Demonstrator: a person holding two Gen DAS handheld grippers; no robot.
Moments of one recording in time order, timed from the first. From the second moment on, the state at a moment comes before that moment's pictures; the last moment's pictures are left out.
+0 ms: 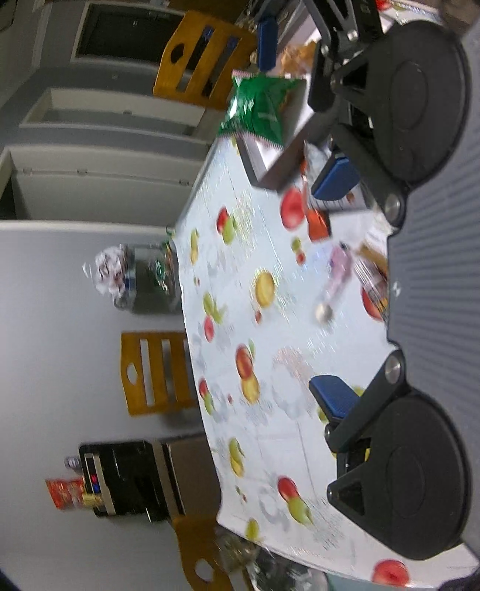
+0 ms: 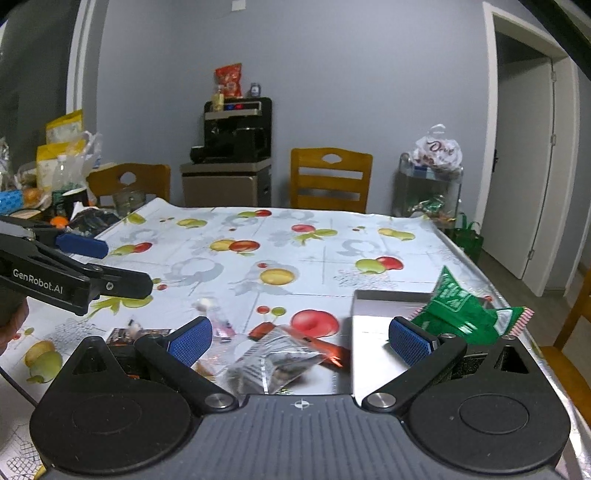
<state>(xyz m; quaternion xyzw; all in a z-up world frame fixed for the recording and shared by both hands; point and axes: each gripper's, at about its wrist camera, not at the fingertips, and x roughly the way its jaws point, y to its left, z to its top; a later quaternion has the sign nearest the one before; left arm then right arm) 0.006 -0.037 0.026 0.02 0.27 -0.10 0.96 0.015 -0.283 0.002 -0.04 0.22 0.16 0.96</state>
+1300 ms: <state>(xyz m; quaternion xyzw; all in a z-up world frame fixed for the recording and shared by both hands) -0.011 0.004 -0.060 0.02 0.32 -0.06 0.95 0.033 -0.195 -0.038 -0.10 0.26 0.25 0.93</state>
